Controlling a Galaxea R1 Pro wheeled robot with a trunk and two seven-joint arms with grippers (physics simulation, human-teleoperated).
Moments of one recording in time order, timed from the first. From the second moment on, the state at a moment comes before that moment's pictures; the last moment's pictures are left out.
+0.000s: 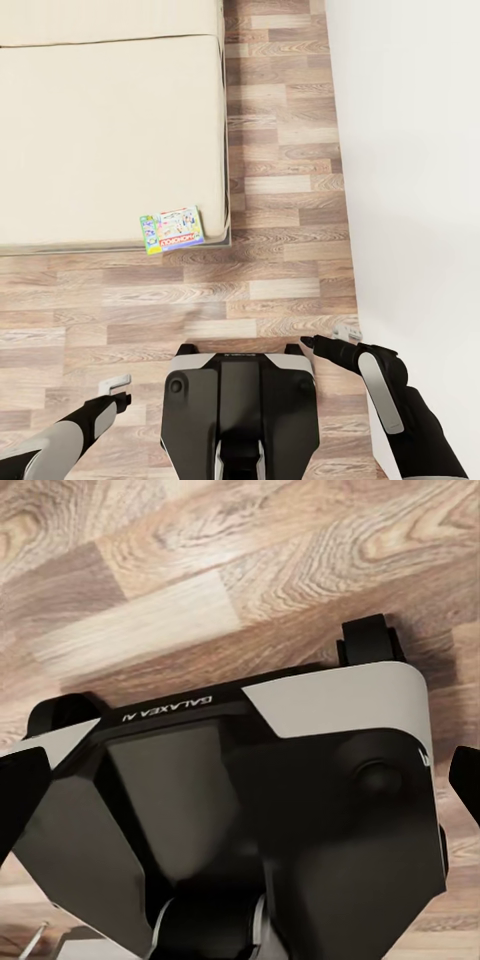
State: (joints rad) left arm -0.74 0.17 0.19 -0.07 0.05 0.10 0.21; right arm -0.41 -0.07 -0.04 -1.45 -0.51 0.93 -0.12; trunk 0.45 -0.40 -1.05
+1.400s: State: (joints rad) left arm -0.74 0.17 0.18 -0.08 0.05 0.18 0.21; right arm -0.41 -0.05 -0.05 -1.44 -0.51 0.93 -0.12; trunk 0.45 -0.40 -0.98
